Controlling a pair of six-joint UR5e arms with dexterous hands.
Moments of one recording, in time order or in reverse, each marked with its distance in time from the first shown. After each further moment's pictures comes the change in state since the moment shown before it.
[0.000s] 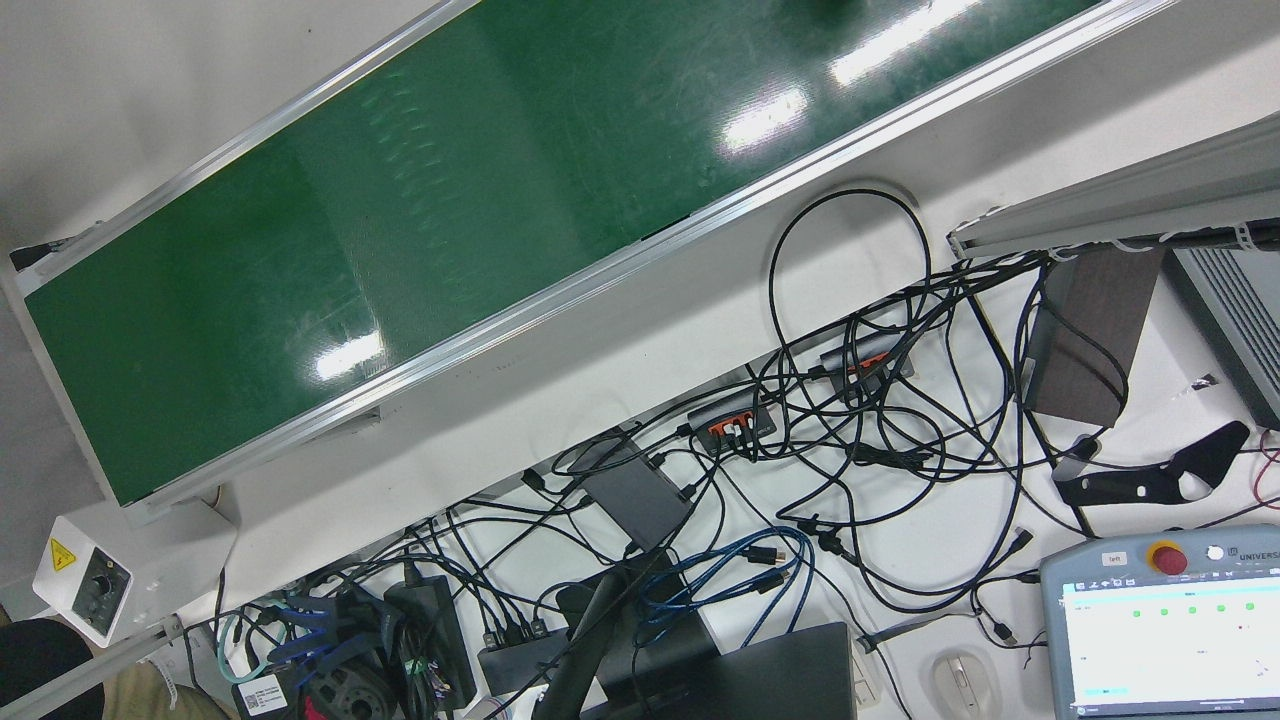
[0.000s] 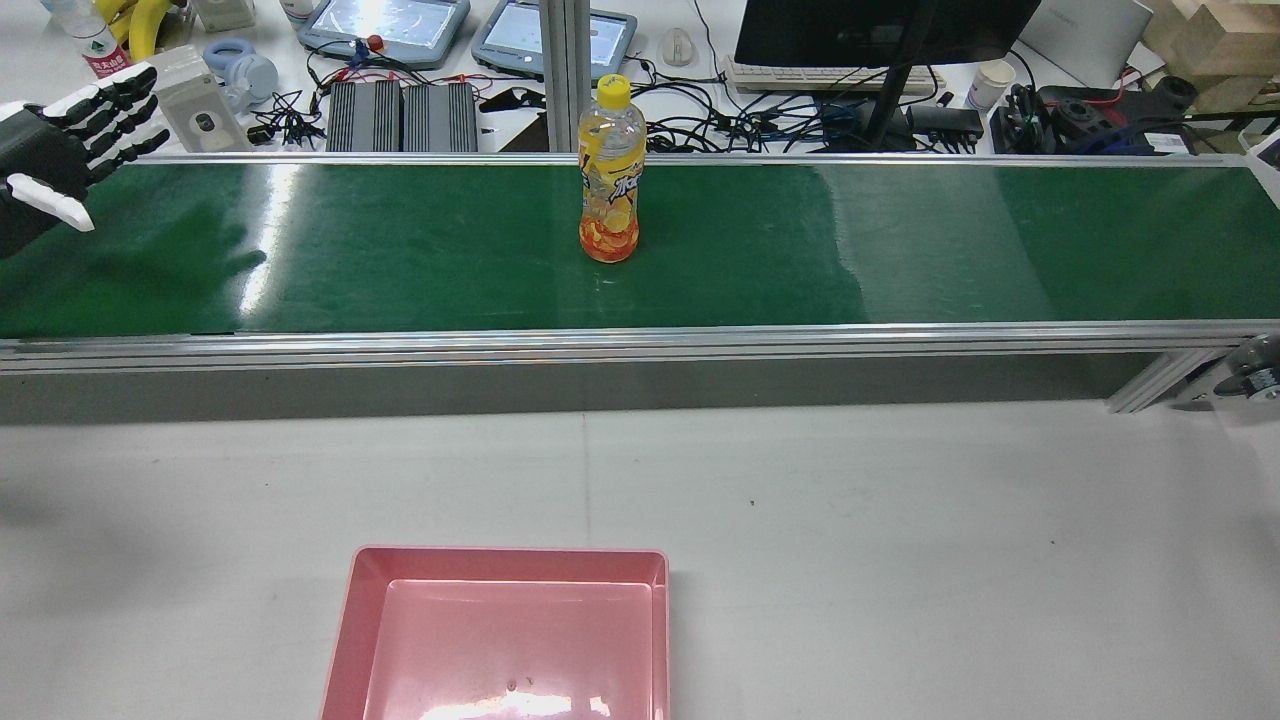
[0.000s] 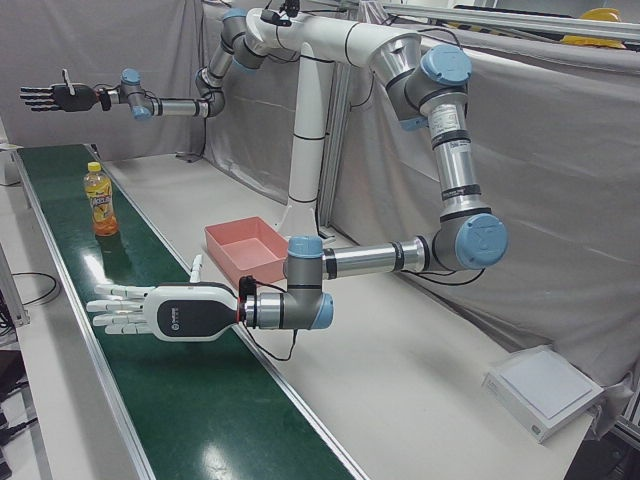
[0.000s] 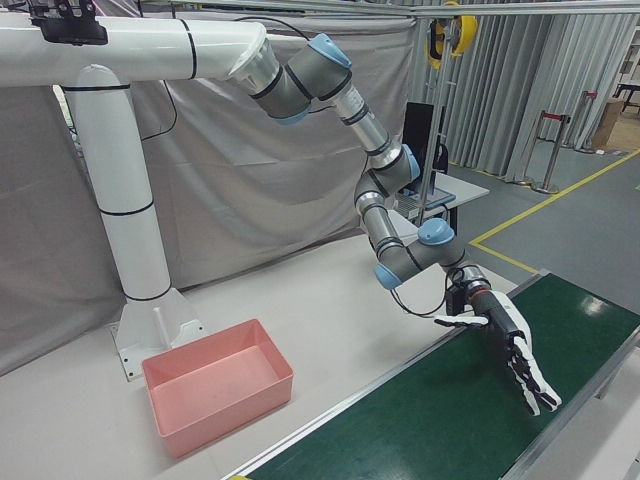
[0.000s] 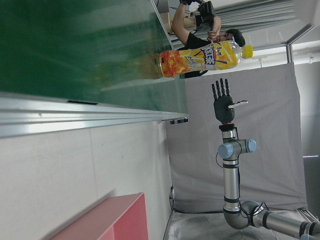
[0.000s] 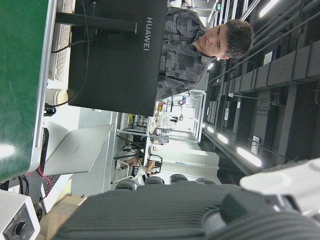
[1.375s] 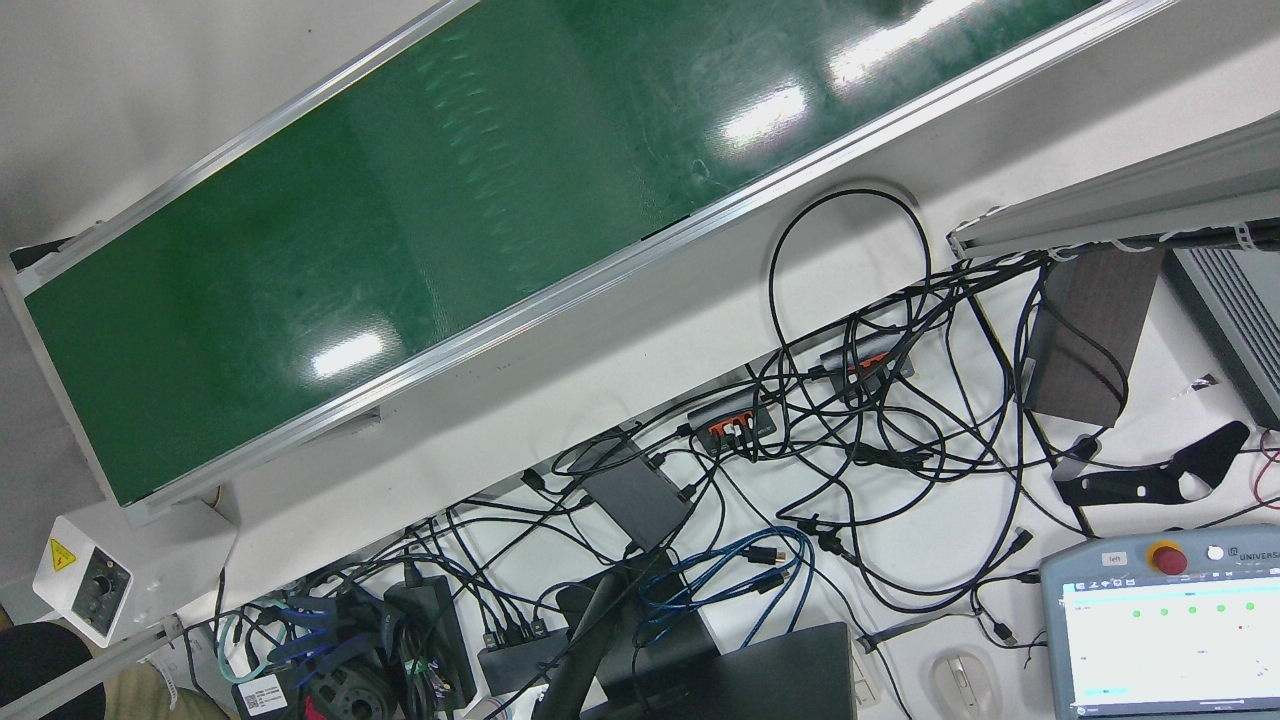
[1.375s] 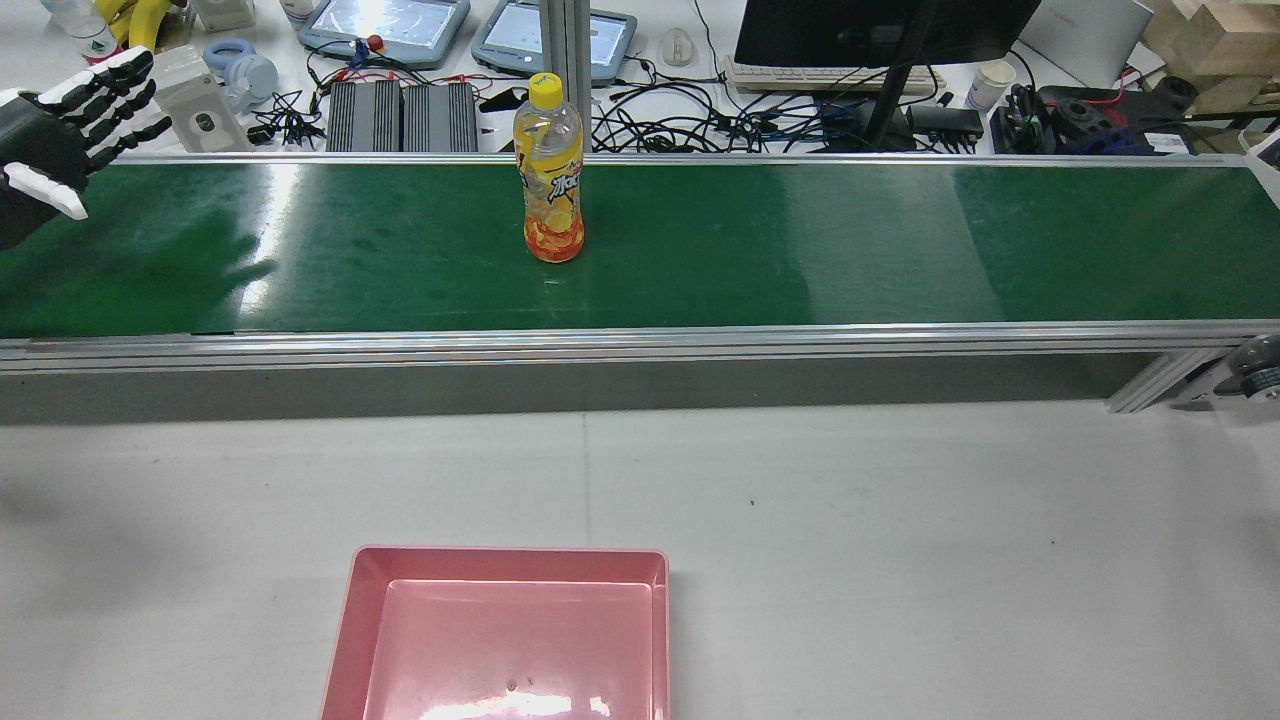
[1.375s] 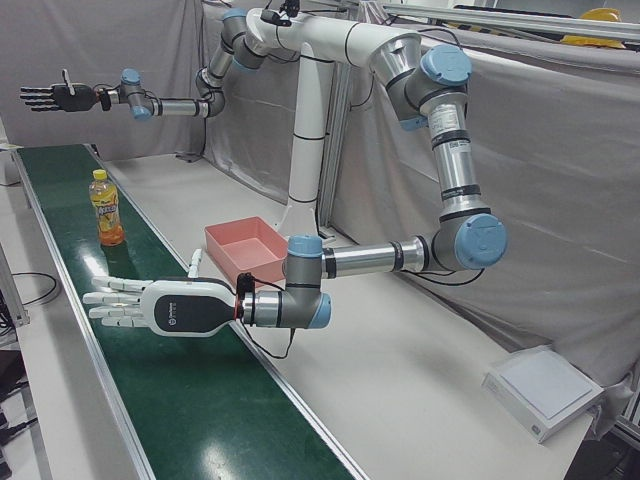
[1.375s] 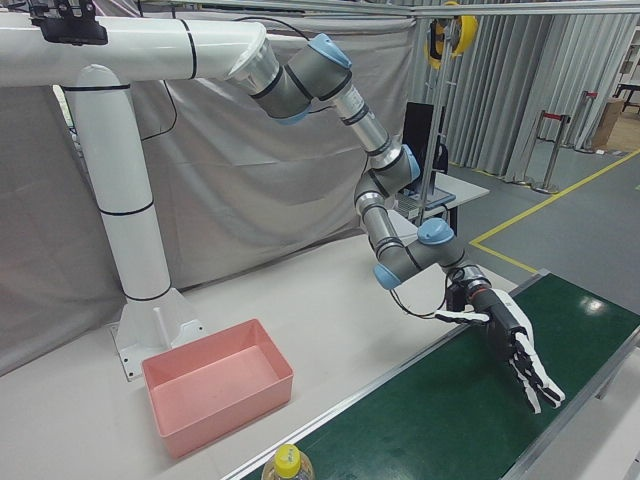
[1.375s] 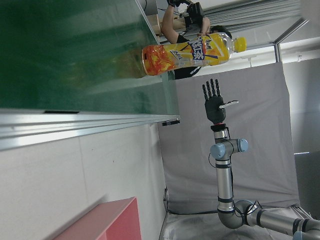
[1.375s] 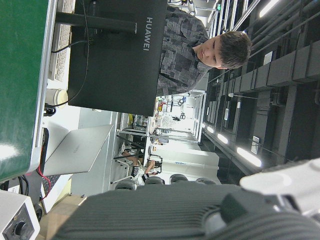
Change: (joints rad) left arm 0.002 -0.004 -0.003 -0.027 -0.026 -0.010; right arm 0.000 0.000 0.000 0.000 0.000 0.000
